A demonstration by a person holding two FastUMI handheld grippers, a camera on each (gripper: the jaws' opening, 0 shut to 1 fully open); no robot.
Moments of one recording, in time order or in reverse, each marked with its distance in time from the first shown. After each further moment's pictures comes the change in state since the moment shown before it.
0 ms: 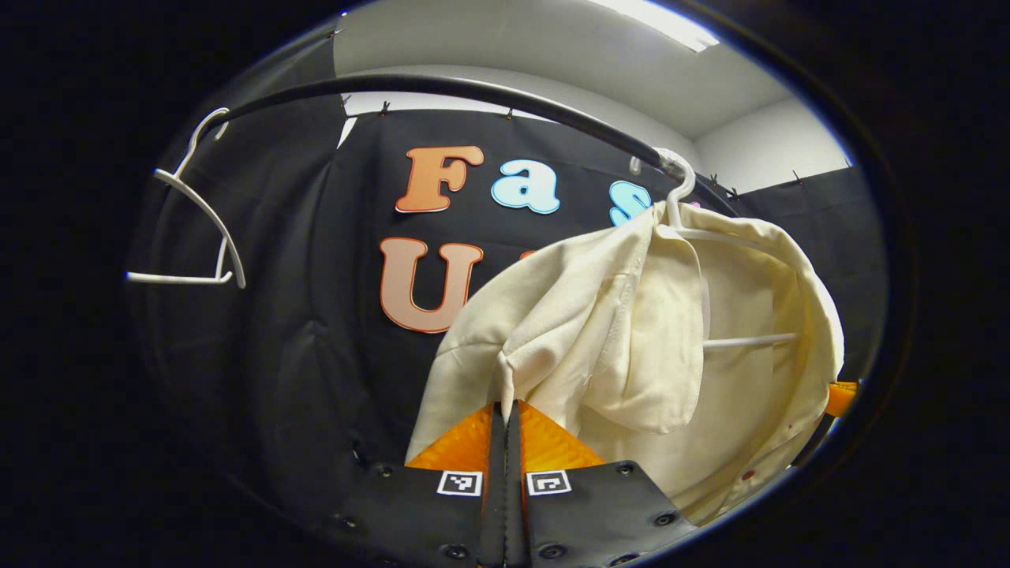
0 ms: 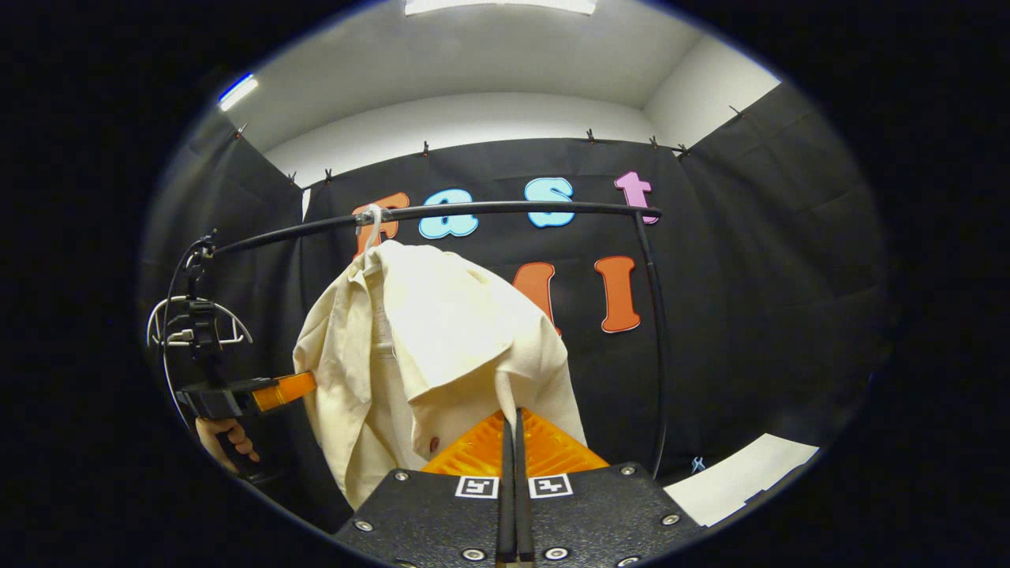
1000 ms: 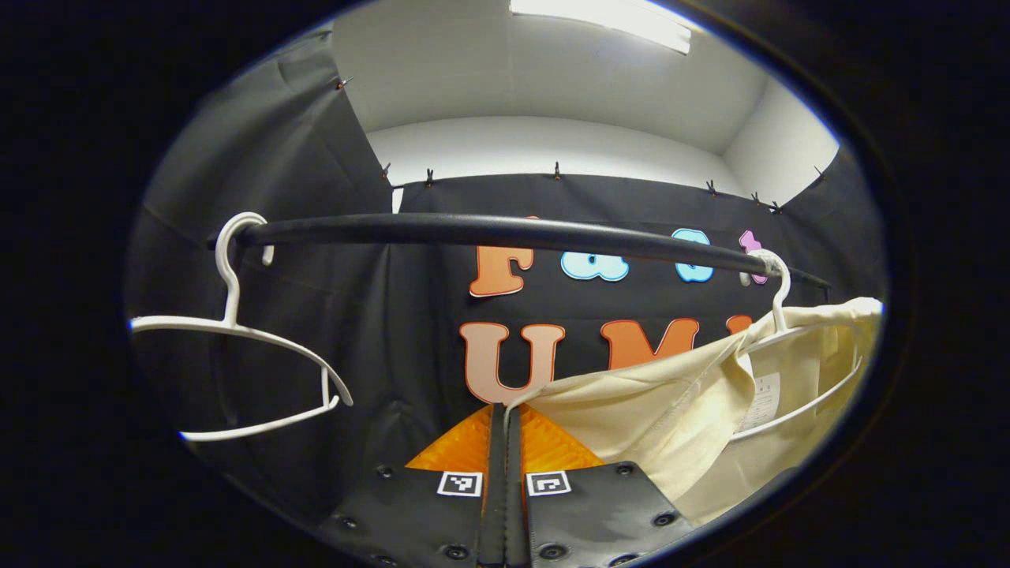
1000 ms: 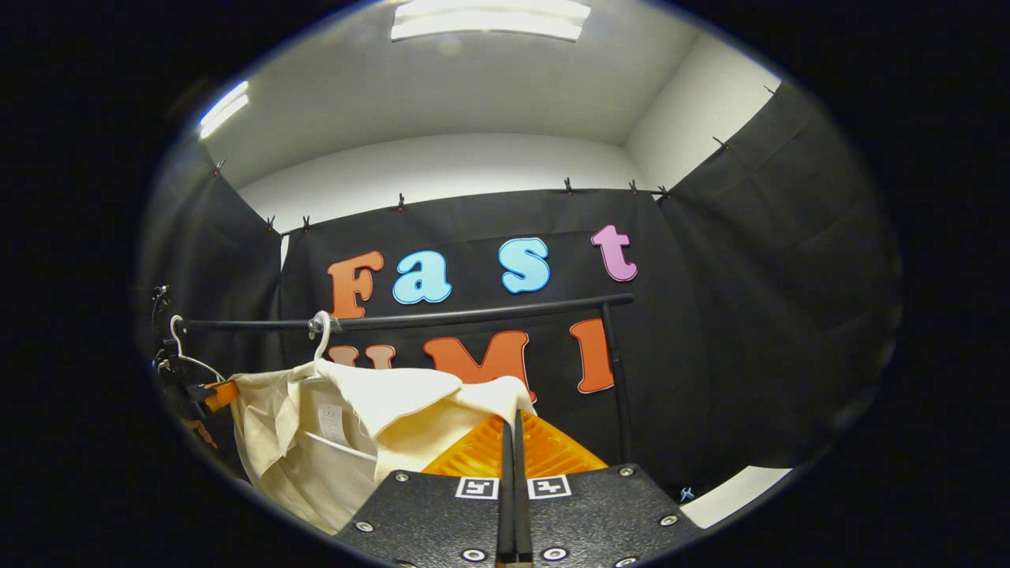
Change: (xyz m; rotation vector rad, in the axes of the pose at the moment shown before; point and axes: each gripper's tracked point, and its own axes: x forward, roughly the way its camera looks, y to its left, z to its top) left arm -0.007 0.105 0.119 0.133 -0.199 0.223; right arm 0.030 -0.051 0.121 0.021 -0.165 -0.031
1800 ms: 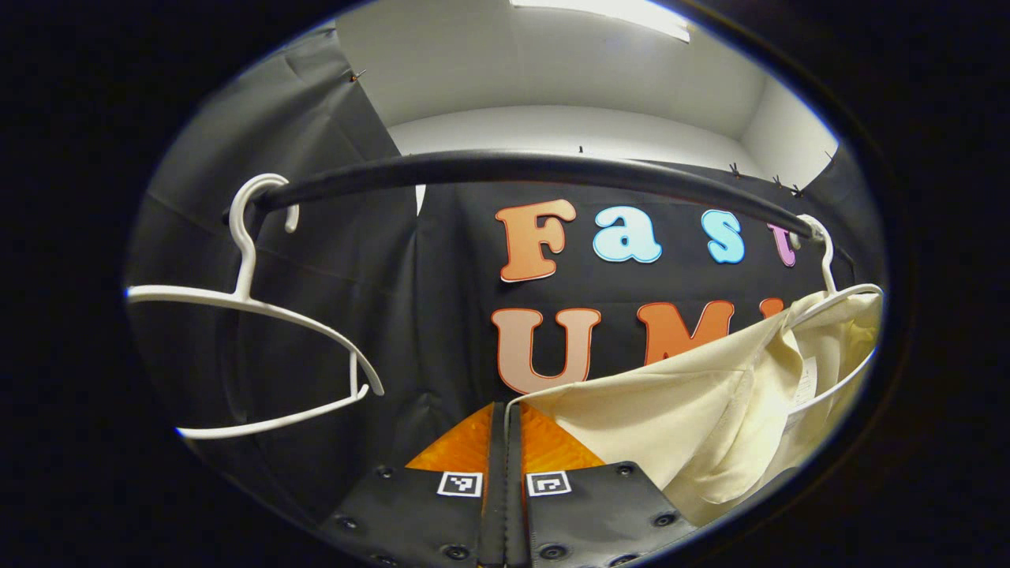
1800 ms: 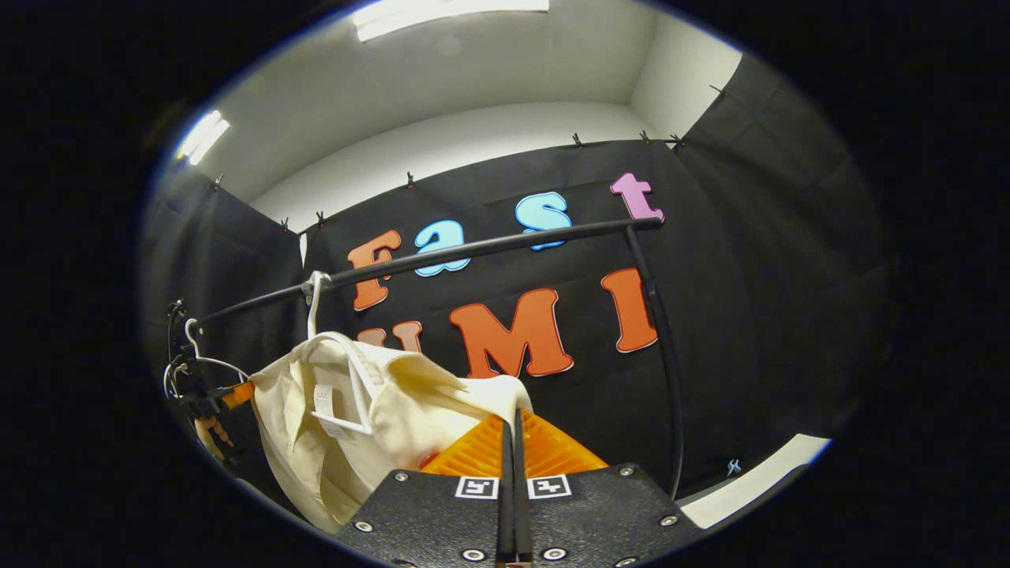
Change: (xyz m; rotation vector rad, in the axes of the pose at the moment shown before) left arm 0.015 0.042 -0.046 -0.004 0.067 0.092; right arm 0.030 0.000 -0.099 0.128 0.120 0.123
